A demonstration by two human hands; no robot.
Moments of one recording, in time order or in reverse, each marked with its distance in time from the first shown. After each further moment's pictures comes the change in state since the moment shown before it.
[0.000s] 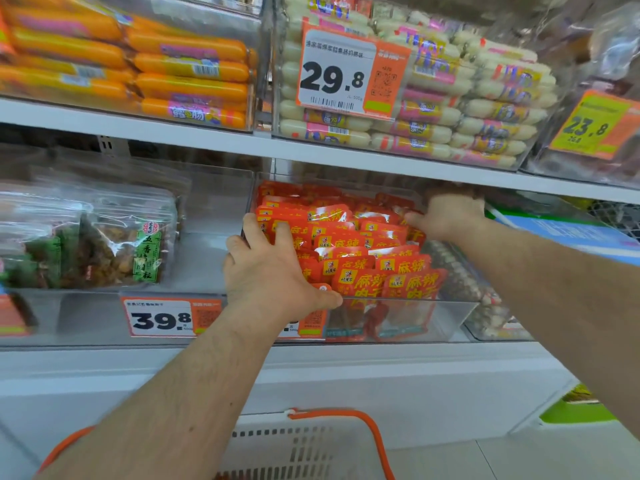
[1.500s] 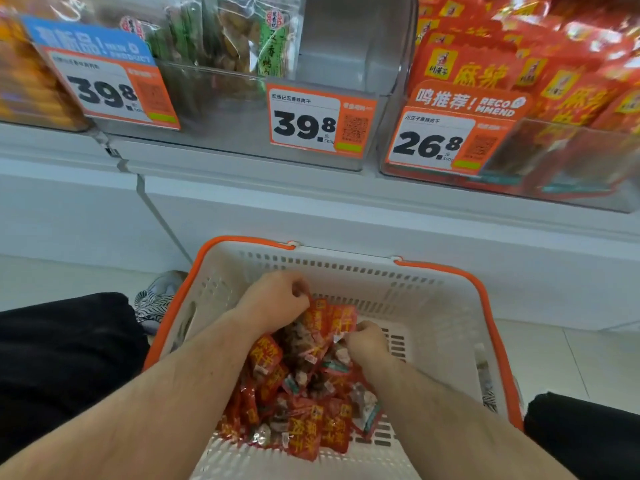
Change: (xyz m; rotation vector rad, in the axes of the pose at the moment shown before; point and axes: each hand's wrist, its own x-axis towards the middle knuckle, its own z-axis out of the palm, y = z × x) left_hand -0.133 -0.211 0.168 -0.373 -0.530 -0.120; right_hand -0.380 -0.205 0.289 0.853 -1.001 0.509
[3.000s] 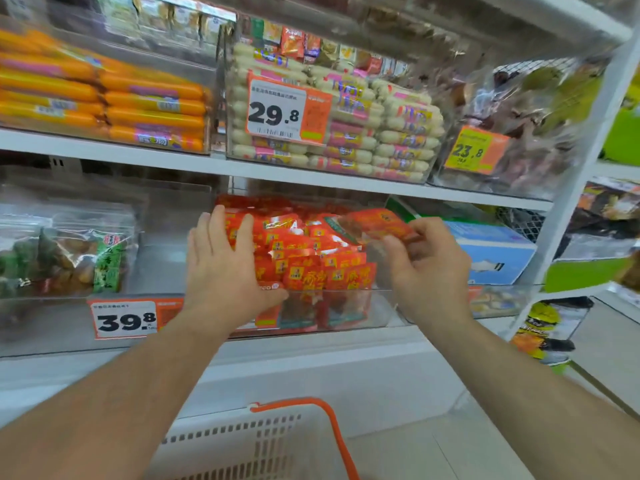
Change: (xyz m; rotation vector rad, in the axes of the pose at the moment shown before) left_hand 0.013 0.257 -0.109 0.314 0.819 0.457; right_hand -0.221 -0.148 -0.357 0.166 1.127 -1.196
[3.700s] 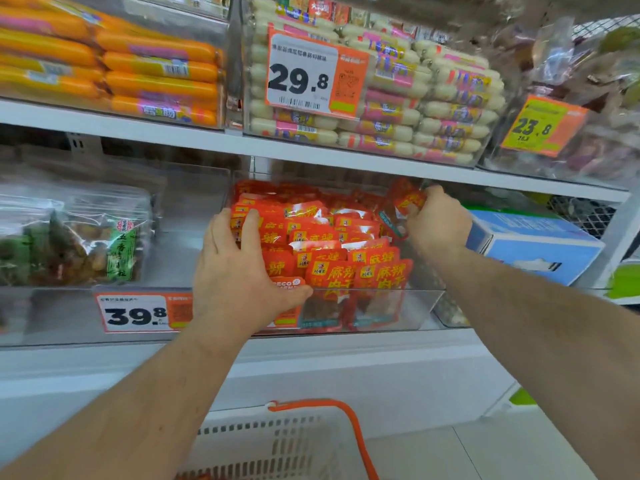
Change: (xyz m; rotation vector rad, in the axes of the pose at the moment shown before) left_hand -0.002 -0.008 0.021 -0.092 0.054 -0.089; right_hand 0.093 0.091 0.083 -0.699 -0.229 0.165
